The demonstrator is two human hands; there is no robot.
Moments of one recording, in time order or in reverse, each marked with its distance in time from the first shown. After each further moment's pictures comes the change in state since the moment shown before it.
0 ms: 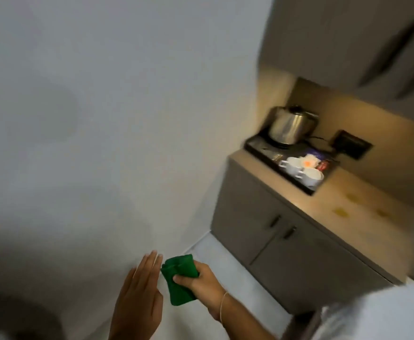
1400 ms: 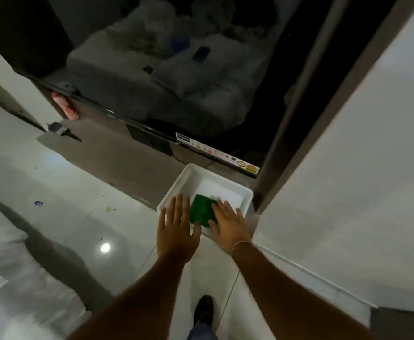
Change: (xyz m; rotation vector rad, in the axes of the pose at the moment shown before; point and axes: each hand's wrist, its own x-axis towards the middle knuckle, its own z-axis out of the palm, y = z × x) left_hand -0.342 -0.159 -0.040 0.177 0.376 -1.312; right_hand 0.031 0.143 0.418 -1.605 -0.813 -0.856
